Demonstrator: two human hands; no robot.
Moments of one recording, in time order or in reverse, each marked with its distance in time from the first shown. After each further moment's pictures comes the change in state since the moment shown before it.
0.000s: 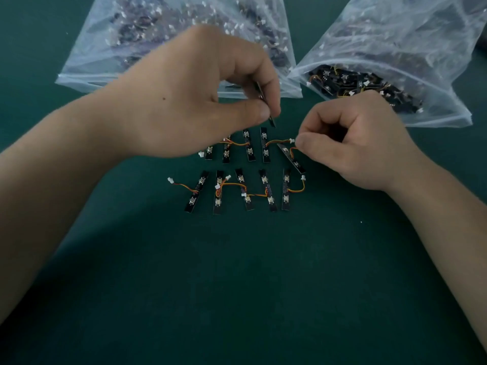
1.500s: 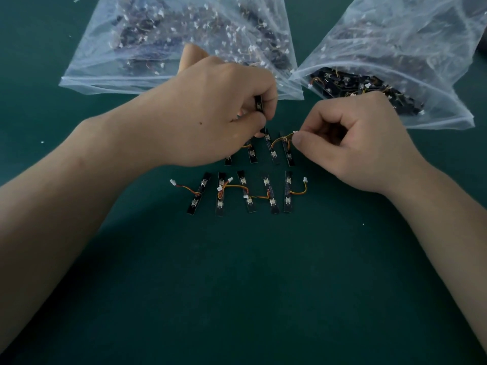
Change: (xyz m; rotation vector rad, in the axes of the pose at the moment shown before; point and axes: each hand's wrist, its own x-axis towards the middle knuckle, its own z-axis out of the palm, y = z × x) left_hand 0.009 -0.011 0.012 0.333 -0.025 0.113; right_hand 0.001 0.003 0.004 -0.084 0.107 -0.057
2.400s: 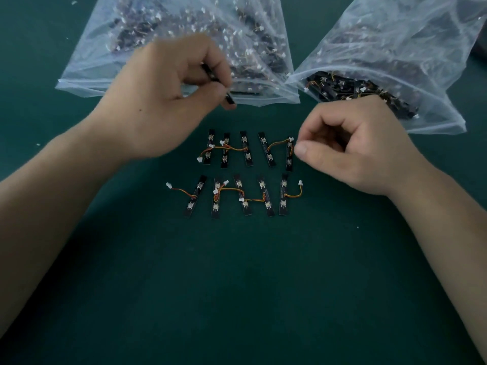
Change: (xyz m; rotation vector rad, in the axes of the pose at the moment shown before) left_hand -0.018 -0.028 -0.004 -0.294 0.263 -0.143; right_hand -0.002 0.005 -0.009 0.147 -0.110 -0.020
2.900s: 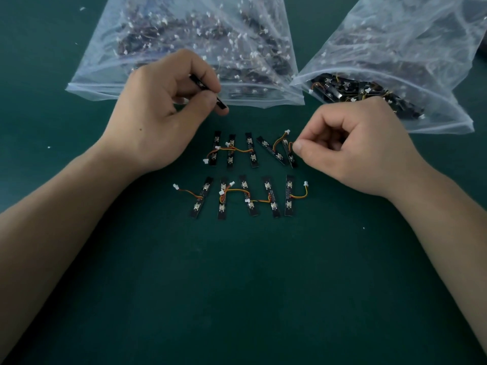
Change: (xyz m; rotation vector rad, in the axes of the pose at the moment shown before) left_hand -0.015 -0.015 0.008 -0.049 0.122 -0.052; right_hand 0.001 -0.002 0.008 -0.088 0.088 0.054
